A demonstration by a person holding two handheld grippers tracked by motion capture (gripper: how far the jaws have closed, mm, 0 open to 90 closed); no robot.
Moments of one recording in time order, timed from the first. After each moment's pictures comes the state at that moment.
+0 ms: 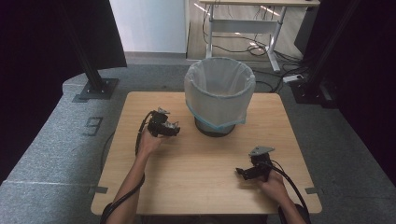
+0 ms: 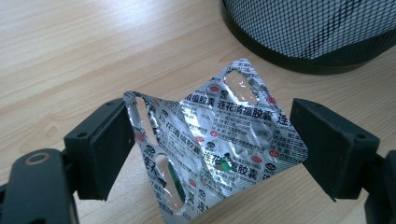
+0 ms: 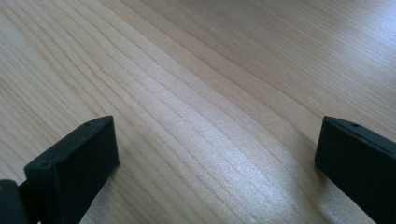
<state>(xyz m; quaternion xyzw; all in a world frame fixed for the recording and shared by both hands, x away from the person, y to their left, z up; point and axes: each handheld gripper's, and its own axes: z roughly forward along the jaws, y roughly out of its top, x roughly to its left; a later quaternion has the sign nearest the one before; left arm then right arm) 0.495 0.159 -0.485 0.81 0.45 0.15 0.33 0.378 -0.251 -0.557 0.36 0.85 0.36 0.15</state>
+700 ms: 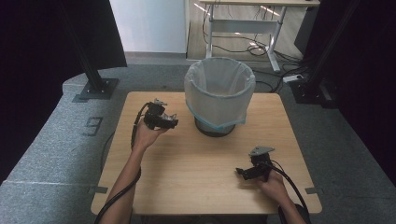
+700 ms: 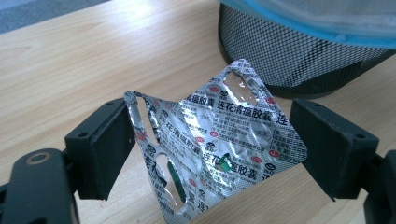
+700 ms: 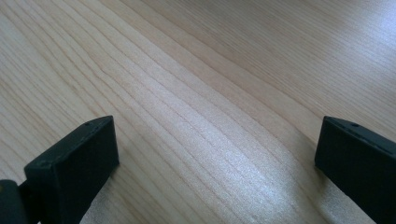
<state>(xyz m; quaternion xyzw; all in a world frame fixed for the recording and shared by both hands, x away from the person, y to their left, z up) 0.493 0.163 -0.439 0.81 0.45 0.17 0.34 0.378 -0.251 -0.557 0.36 0.85 0.36 0.15</state>
